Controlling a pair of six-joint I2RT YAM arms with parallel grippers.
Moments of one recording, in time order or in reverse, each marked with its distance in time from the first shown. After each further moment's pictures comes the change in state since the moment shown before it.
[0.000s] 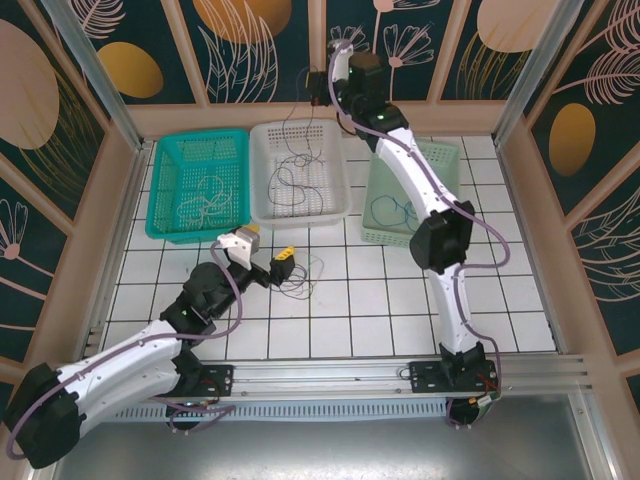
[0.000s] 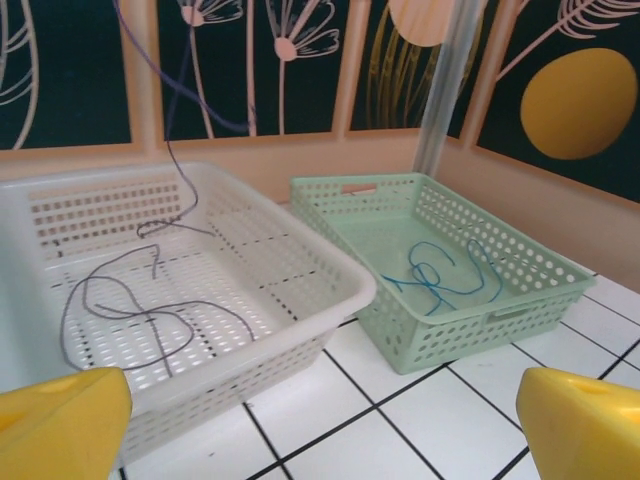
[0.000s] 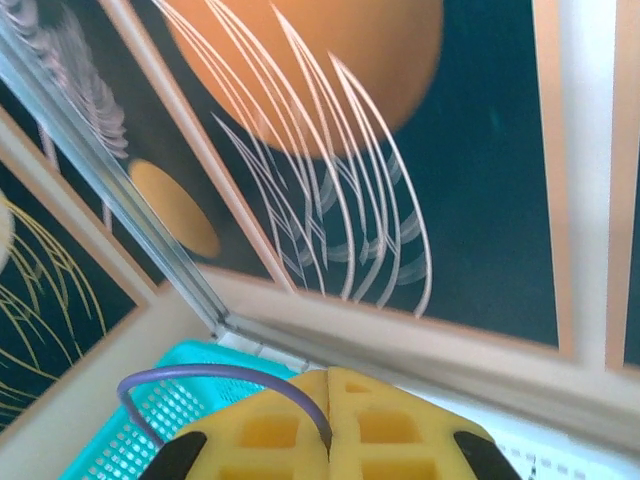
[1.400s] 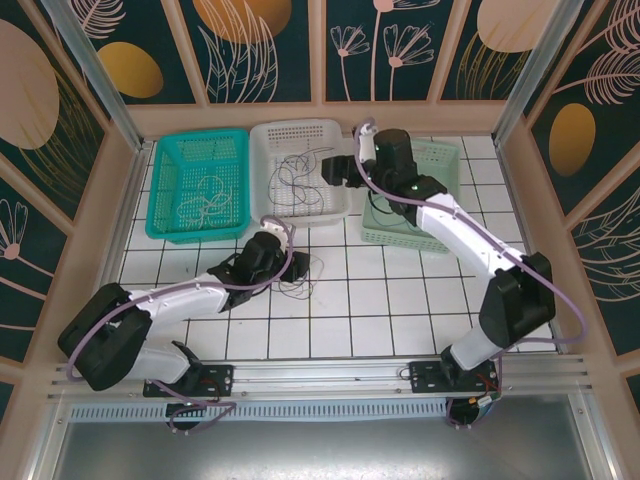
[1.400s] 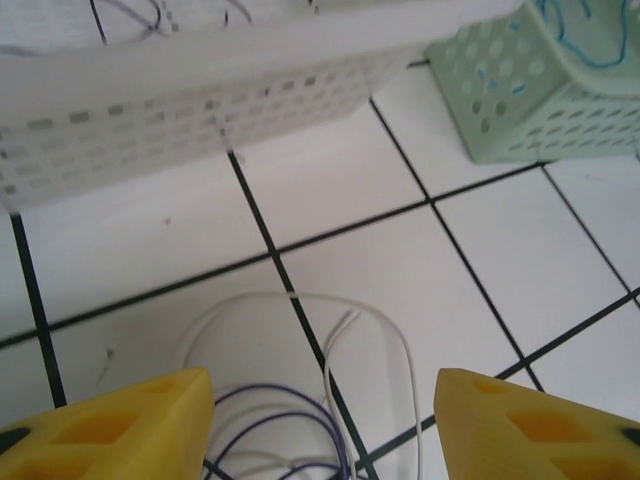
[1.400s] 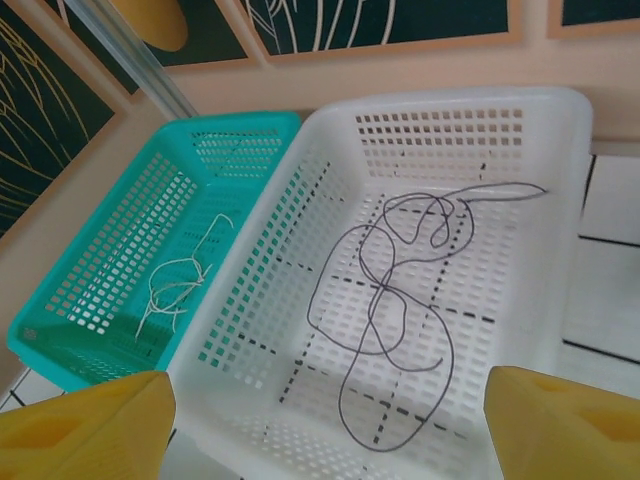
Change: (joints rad) left arm 0.018 0.581 0.285 -0.318 0.080 -0.263; right arm 0.055 -0.782 -1.158 0.116 0.066 -0.006
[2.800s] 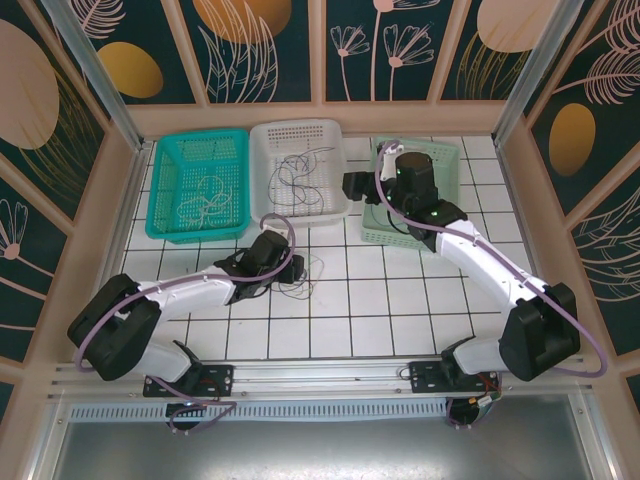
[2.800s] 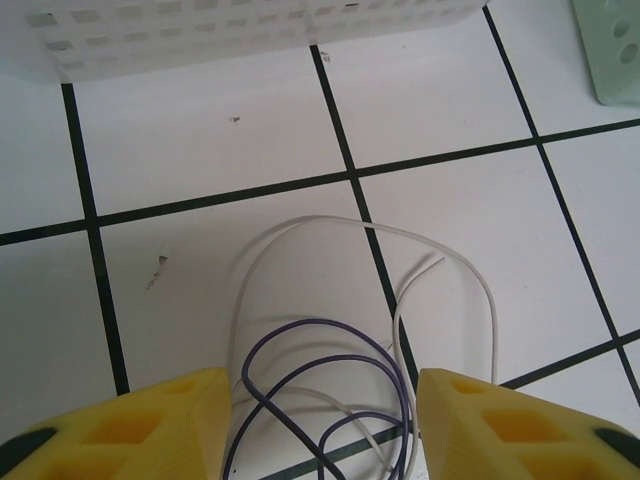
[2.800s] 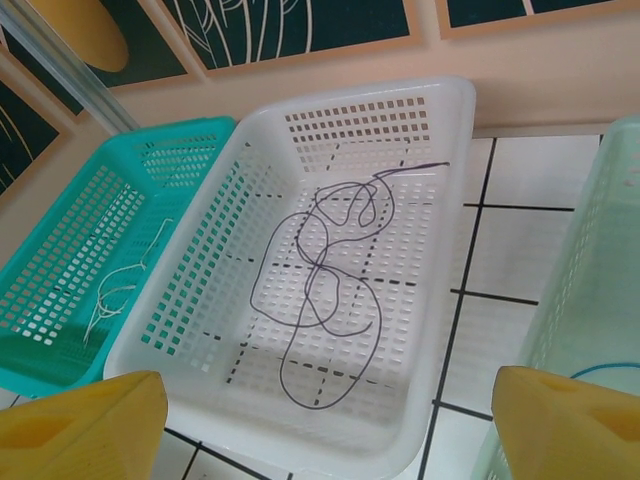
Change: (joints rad) left arm 0.002 0.065 0.068 -0.187 -0.057 -0.108; right arm -0.045 -0.183 -0.235 0.079 0.077 0.010
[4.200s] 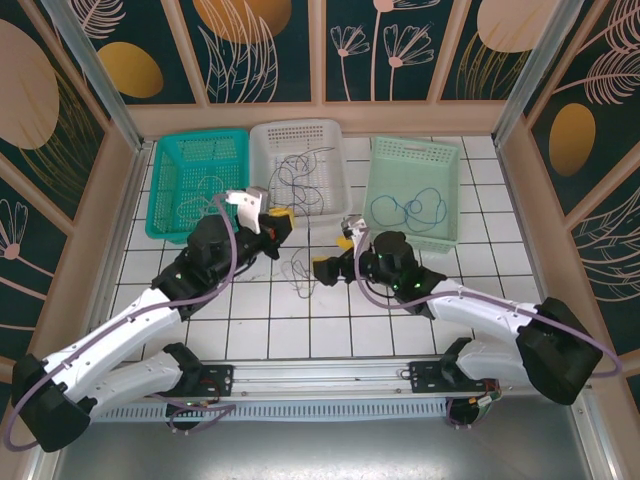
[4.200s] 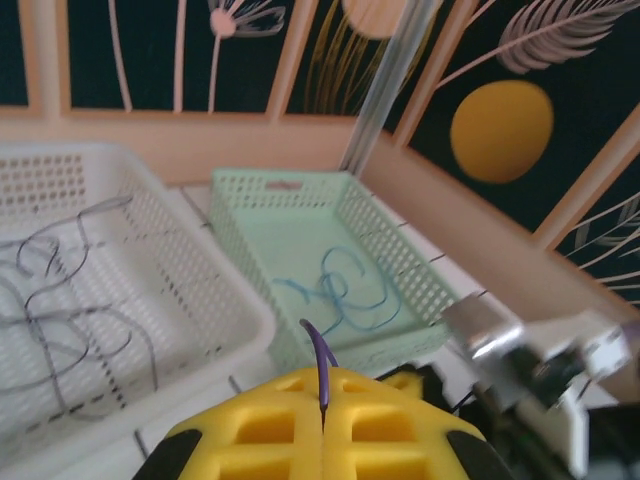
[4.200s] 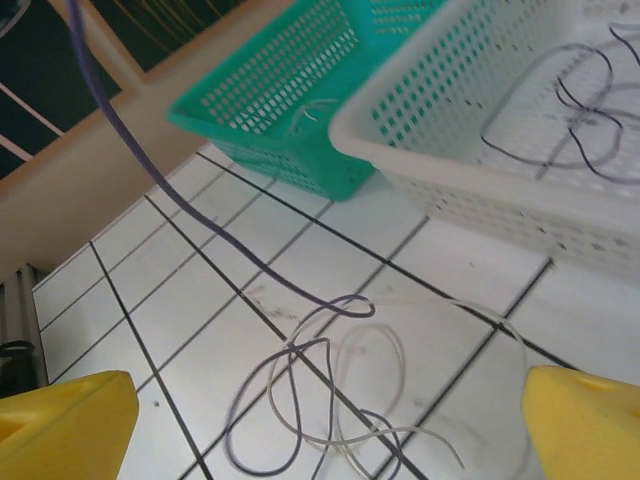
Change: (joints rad) left arm 0.003 -0.484 0.148 0.080 0.158 0.179; right arm 0.344 -0.153 -0.547 0.491 -0.100 -0.014
